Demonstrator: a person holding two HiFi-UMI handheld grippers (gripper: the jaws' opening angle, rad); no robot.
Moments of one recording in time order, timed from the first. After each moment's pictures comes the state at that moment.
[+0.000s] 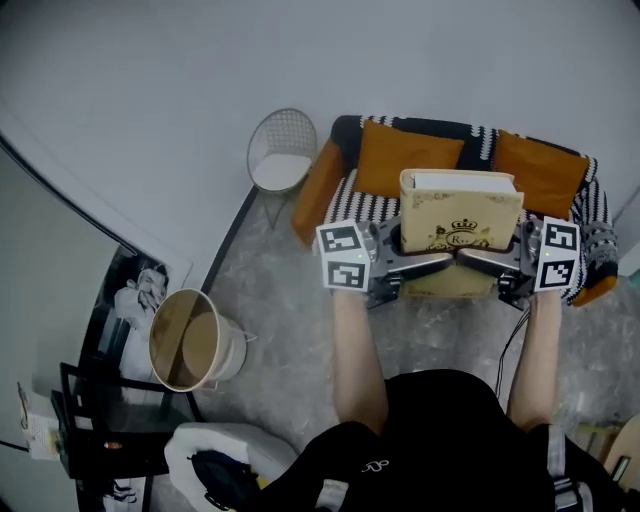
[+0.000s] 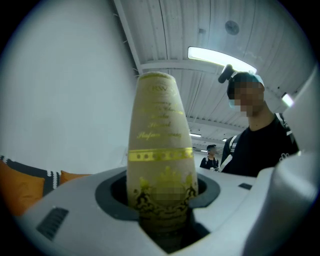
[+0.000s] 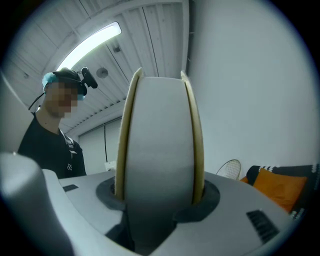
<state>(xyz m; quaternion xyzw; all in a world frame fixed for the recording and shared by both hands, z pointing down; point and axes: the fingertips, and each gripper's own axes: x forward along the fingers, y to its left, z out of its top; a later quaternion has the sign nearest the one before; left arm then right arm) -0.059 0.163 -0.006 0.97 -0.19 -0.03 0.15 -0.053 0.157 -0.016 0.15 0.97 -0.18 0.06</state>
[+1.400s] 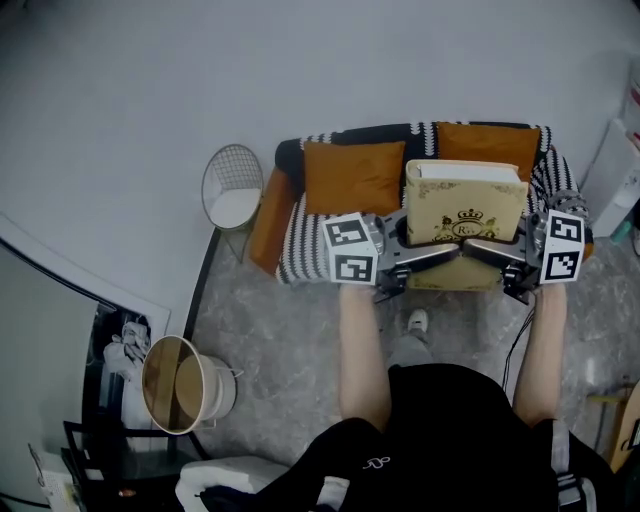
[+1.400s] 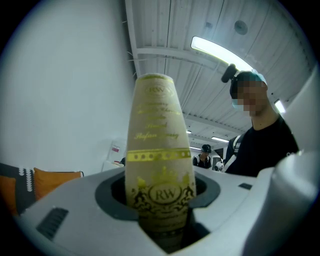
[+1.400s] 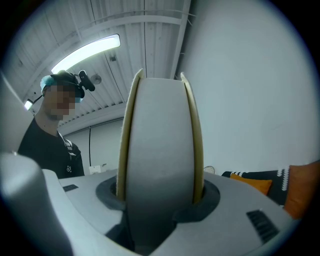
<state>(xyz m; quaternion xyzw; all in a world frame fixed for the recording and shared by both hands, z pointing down) 0.023 0.120 0.006 0.98 -0.11 -0.03 0.15 0.031 0.116 -0.004 0.04 0.98 -0.18 0.07</state>
